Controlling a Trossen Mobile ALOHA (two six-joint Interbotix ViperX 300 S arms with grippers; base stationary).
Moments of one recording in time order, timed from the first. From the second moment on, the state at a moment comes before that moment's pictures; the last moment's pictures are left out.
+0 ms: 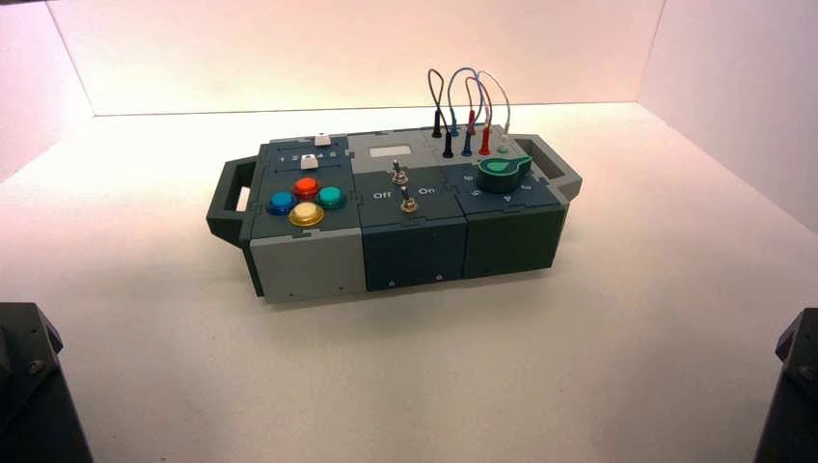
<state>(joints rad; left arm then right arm) -0.04 -0.89 1.25 -0.25 0.06 0.13 0.04 -1.03 1.17 0.56 0.27 -0.48</state>
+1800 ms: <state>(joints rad) -0.02 -1.28 1.39 -0.25 0.08 0.09 0.04 -1.33 1.30 0.61 0.24 -0.48</state>
